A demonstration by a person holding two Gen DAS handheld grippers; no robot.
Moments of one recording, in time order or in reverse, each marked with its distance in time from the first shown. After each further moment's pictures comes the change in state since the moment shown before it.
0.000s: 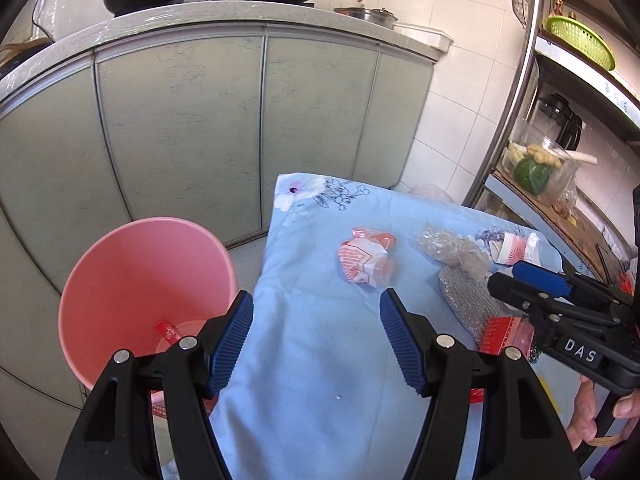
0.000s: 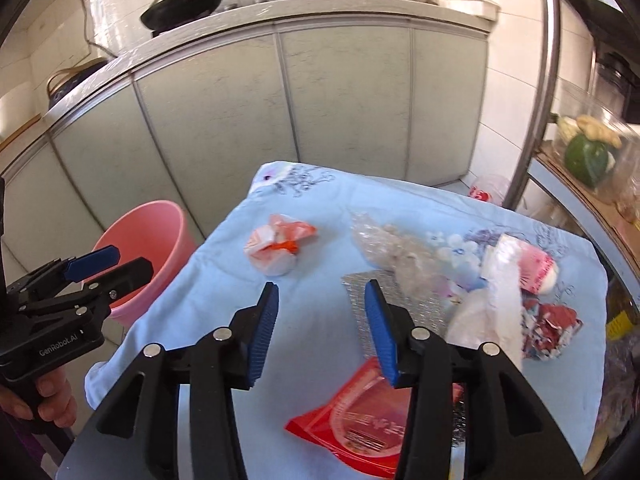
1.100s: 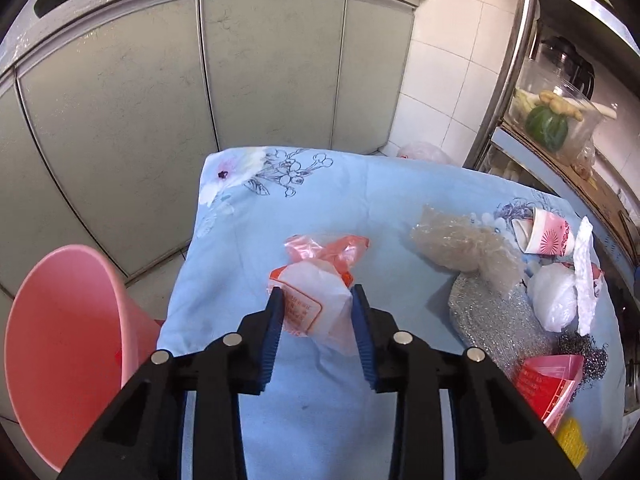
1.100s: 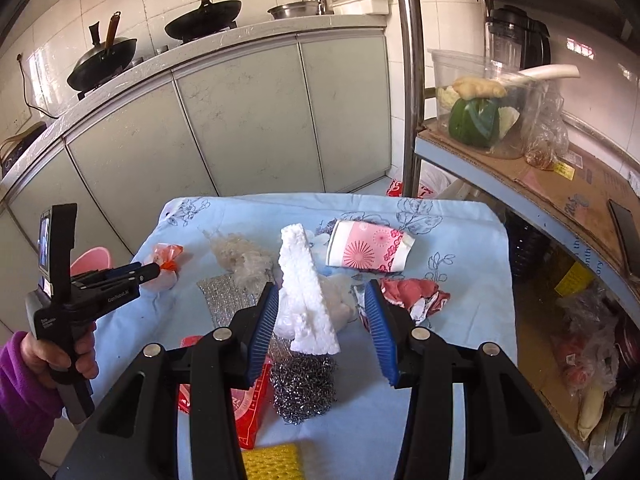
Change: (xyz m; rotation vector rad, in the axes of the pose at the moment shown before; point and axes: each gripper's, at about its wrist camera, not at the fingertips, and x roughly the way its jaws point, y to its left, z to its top) left arm 0.118 -0.053 0.025 0.111 0.122 -0.009; right arm -0.044 -0.119 -0.020 0.180 -0.052 -0.126
